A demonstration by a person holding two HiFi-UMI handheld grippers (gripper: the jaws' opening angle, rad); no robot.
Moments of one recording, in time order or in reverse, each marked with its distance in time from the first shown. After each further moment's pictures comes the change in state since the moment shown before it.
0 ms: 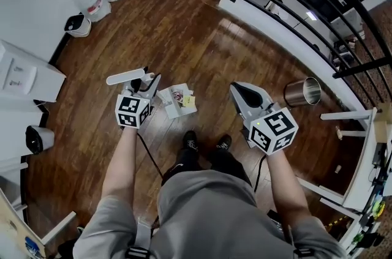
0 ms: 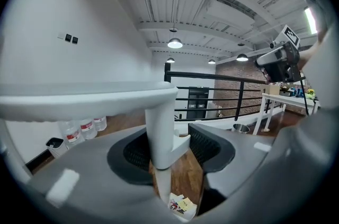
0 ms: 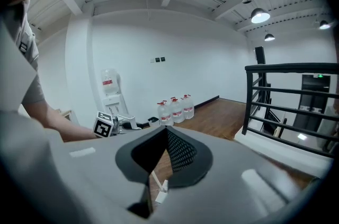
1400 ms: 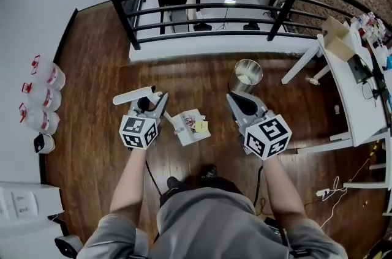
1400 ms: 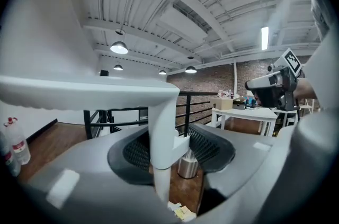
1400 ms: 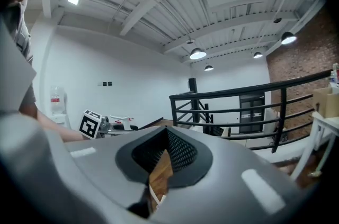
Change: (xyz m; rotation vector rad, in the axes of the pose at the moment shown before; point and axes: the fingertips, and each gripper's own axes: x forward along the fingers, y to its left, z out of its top) left arm 0.194 -0.422 0.168 0.142 -0.114 -0.559; right arm -0.335 -0.231 -0.020 0.111 -0.273 -0.564
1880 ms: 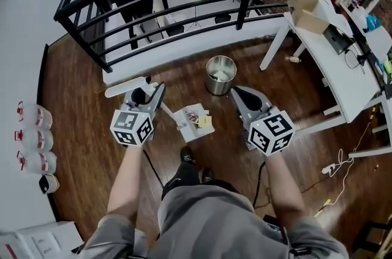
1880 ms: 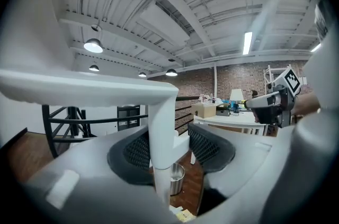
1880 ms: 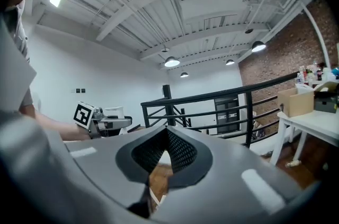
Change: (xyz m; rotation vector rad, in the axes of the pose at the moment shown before) left arm 0.160 -0.116 0.084 0.054 -0.018 -0.230; right arm -0.084 -0.169 0.010 0.097 -0.063 -0.252
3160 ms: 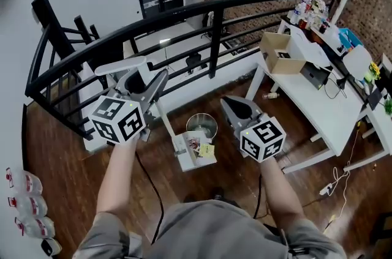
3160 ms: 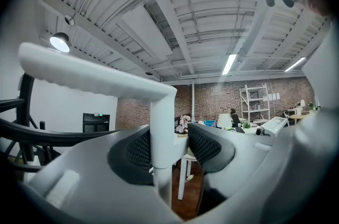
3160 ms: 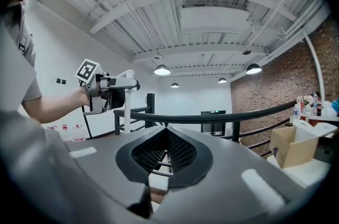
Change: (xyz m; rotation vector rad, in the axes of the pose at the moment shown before) left arm 0.247 -0.015 0.244 0.029 -0.160 -0.321; right arm 0.105 -0.182 0.135 -0.142 -0.109 -0.144
